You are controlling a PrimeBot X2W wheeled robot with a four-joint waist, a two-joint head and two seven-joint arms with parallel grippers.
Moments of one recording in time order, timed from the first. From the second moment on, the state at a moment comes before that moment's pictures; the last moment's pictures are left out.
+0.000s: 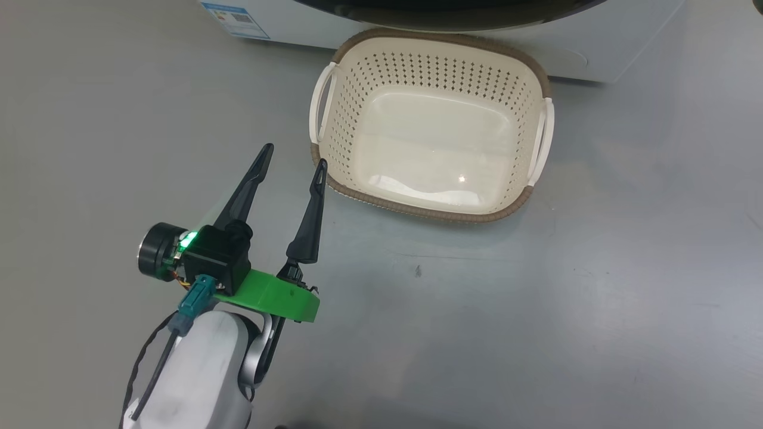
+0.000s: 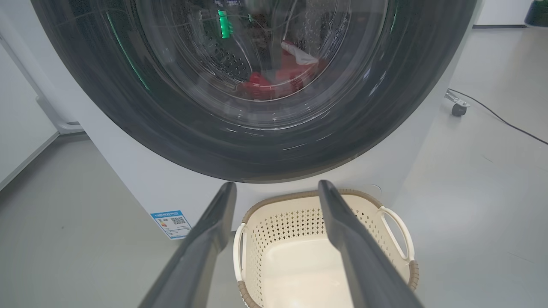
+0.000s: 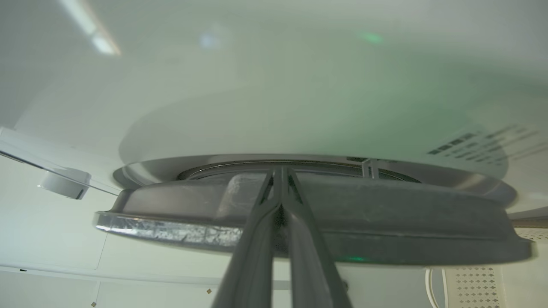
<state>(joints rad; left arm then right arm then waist) -0.37 0.03 -0.39 0.16 -0.29 0.01 -0.25 -1.06 -0.27 0.01 0.39 1.55 -0.02 0.56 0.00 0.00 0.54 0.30</state>
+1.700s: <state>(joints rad) -0.37 0.03 -0.43 0.22 -0.32 0.07 -0.26 -0.99 -0.25 0.09 0.60 1.70 0.06 0.92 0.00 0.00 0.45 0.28</state>
